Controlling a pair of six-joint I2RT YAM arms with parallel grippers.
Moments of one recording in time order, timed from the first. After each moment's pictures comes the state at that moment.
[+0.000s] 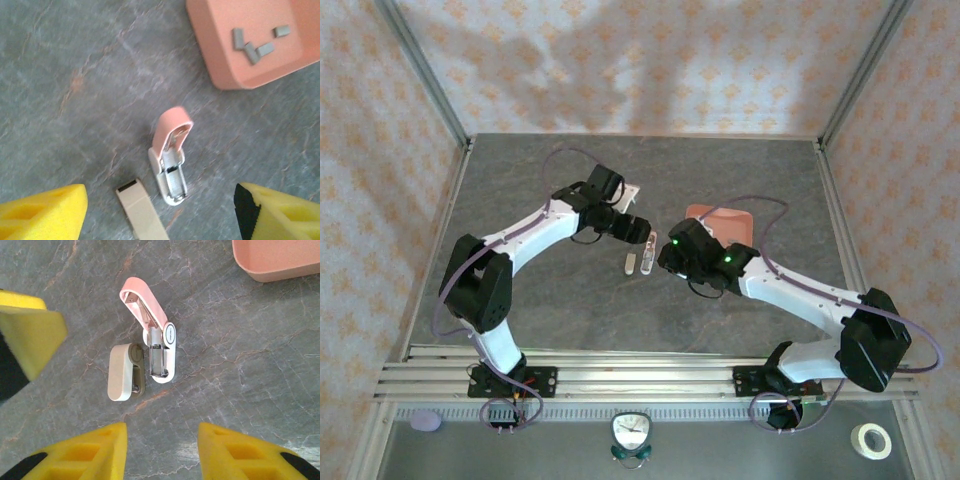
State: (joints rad) left arm -0.48 1.74 1.33 -0.59 0.32 -0.18; right arm 0.80 1.30 0.90 -0.50 0.10 1.08
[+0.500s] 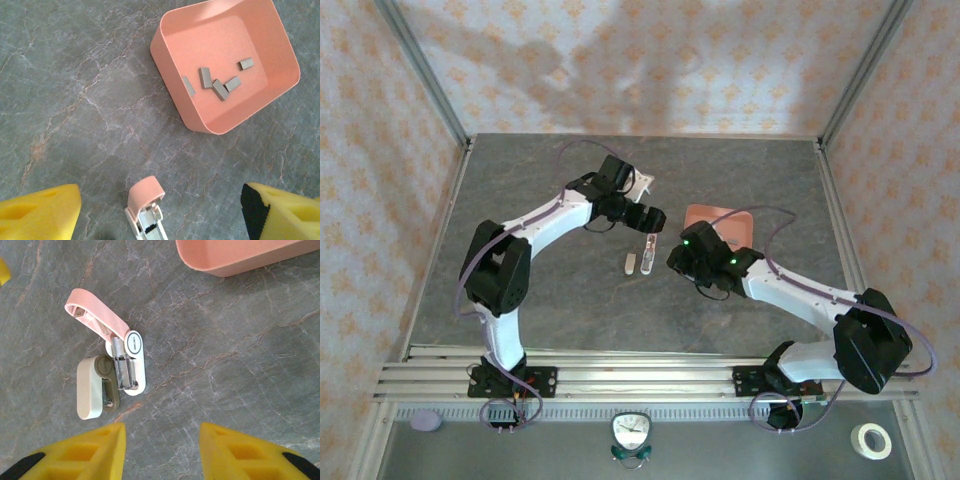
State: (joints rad) left arm -0.48 1.90 1.47 -0.52 0.43 -0.15; right arm 0.72 1.30 0.79 -0.41 0.03 1.12
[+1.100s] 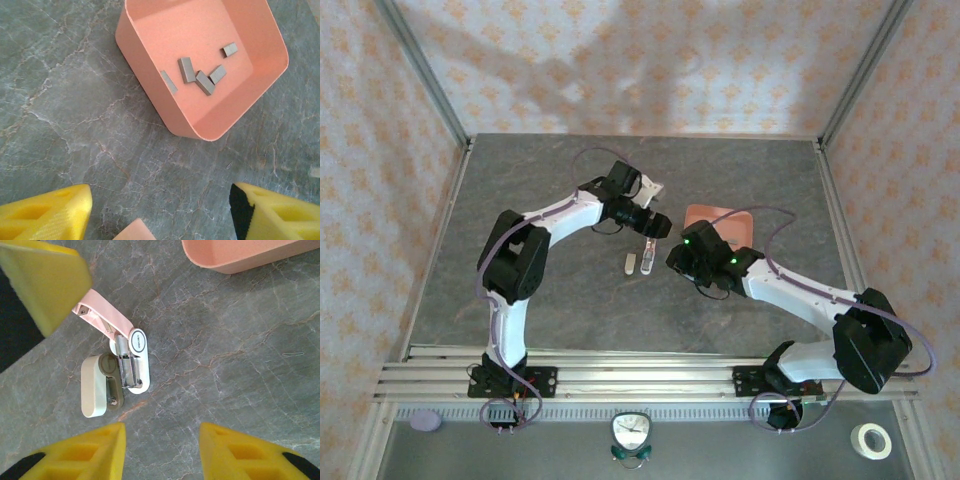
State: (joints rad) left arm -0.48 2.03 1.50 -0.45 0.58 -0.09; right arm 0.71 1.30 0.79 -0.40 0.01 1.12
